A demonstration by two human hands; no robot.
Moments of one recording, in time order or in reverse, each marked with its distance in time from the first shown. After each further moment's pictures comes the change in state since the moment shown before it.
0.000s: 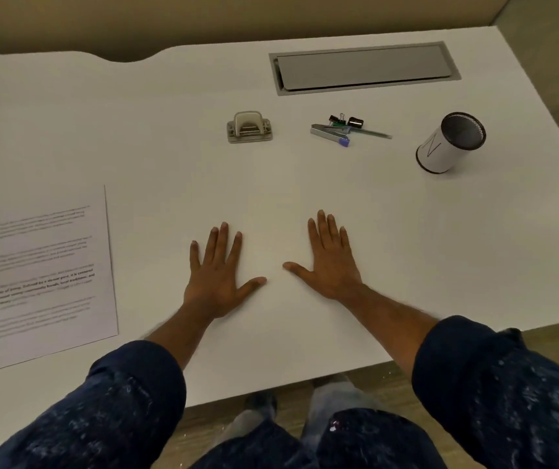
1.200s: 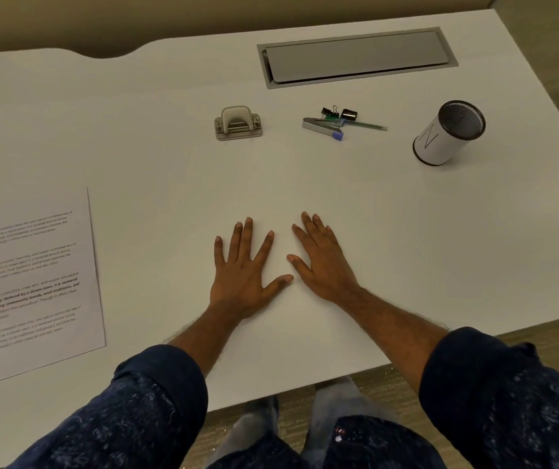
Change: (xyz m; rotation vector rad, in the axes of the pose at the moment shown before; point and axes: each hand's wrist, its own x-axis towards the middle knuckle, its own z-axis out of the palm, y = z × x) left_hand 0.021 0.052 0.011 -0.025 0.098 0.100; right_hand 0.001 0.004 0.006 0.229 0.122 -0.117
